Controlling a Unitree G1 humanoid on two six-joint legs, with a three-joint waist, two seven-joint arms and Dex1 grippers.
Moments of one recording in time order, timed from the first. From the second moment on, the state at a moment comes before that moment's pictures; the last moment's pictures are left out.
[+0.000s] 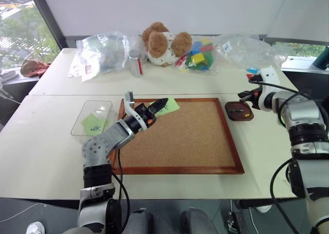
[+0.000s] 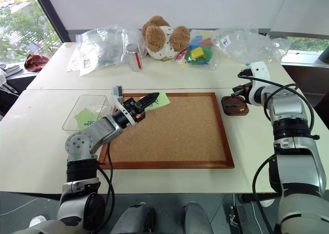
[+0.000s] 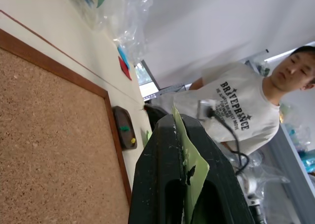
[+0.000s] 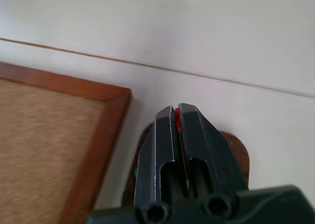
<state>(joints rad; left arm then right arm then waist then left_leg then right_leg) -0.55 0.03 0.33 0.05 -1.34 1.01 -0.06 -0.92 -0.72 0.02 0.78 0.11 0.52 0.67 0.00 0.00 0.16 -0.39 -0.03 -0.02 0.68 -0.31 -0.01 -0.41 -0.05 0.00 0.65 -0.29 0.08</state>
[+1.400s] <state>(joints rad) -0.48 0.14 0.27 -0.29 -1.27 0.90 0.00 -0.73 -0.78 0.00 -0.15 0.43 0.73 1.15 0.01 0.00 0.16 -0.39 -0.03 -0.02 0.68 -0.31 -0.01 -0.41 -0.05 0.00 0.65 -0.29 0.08</state>
